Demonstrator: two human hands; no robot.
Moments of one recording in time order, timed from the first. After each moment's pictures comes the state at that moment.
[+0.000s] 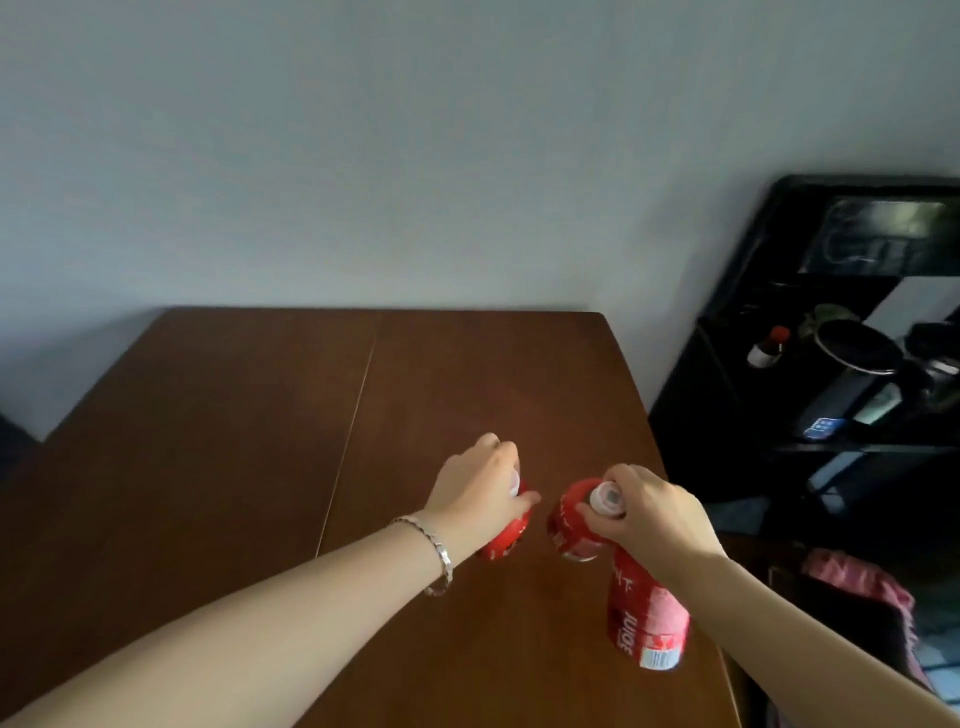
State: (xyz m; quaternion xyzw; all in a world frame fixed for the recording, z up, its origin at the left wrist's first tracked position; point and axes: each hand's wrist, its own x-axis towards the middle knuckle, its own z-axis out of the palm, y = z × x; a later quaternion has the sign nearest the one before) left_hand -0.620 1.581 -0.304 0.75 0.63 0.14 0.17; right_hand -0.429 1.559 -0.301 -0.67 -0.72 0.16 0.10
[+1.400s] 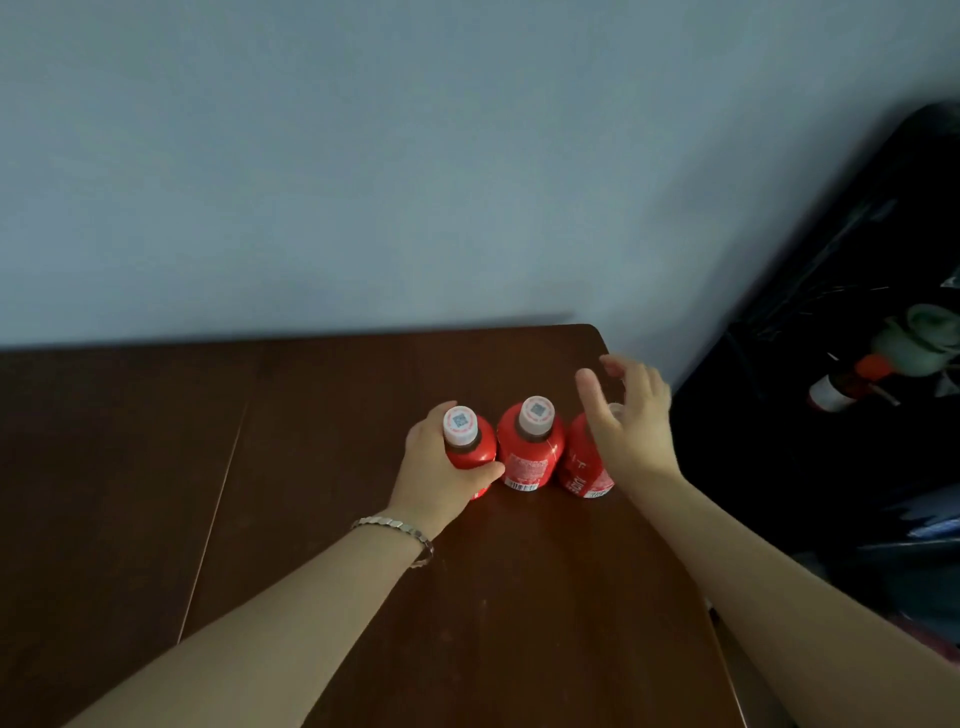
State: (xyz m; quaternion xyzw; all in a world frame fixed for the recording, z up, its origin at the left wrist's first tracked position) left_hand -0.597 1.842 -0.413 0.55 0.64 0.31 0.43; right_hand -0.407 1.859 -0.391 -0.70 -0.54 0.24 0.39
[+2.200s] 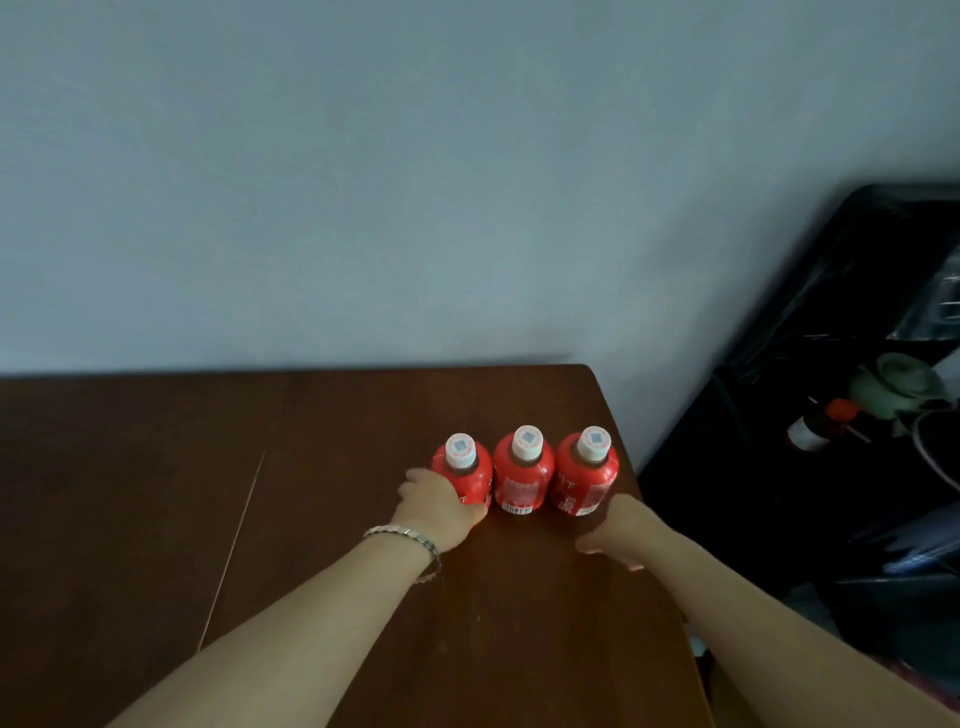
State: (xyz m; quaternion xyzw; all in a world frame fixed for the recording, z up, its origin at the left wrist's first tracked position) left_hand -0.589 1.826 -0.368 0.52 0.76 0.03 0.40; right_hand -0.391 1.825 -0.373 -0.75 -0.51 0.42 -0.08
